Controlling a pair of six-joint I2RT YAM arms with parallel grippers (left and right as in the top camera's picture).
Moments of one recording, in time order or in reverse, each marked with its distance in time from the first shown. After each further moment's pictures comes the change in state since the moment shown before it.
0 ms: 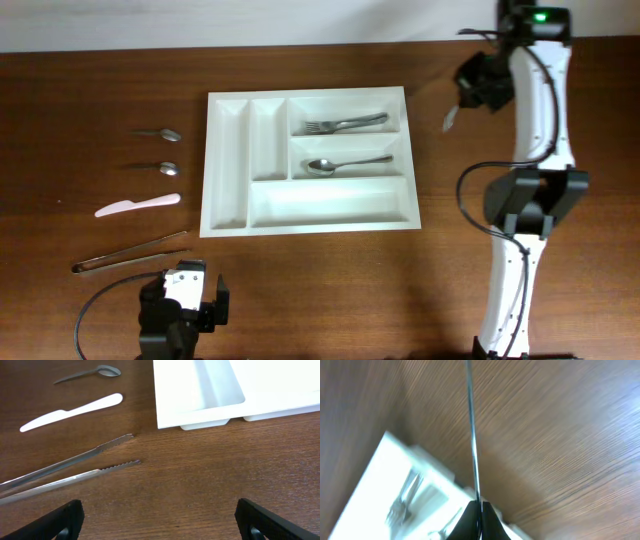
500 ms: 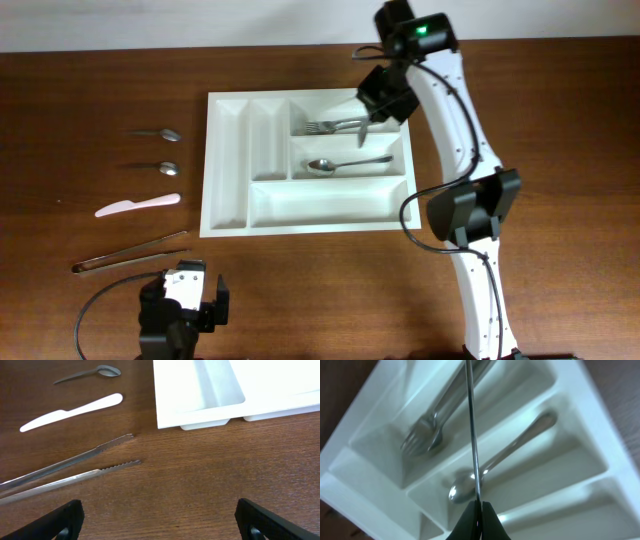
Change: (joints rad) left arm 0.000 0.000 0.000 0.000 0.000 0.000; right arm 0.344 0.000 0.000 0.002 -0.001 0.182
